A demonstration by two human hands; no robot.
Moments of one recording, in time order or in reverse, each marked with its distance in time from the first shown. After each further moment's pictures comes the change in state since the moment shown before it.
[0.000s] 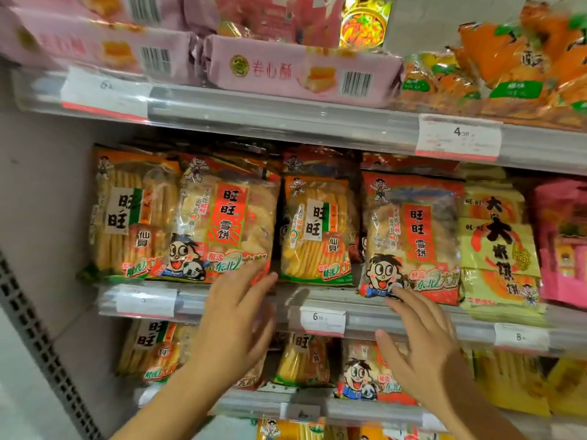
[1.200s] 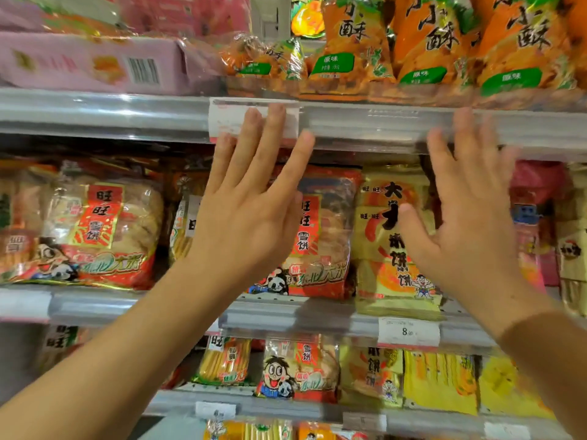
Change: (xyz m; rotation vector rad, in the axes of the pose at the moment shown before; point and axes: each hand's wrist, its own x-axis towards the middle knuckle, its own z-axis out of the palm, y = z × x) left_hand 0.169 0.190 0.045 0.404 0.251 0.224; right_hand 0.082 0.138 -0.161 -0.081 0.411 -0.173
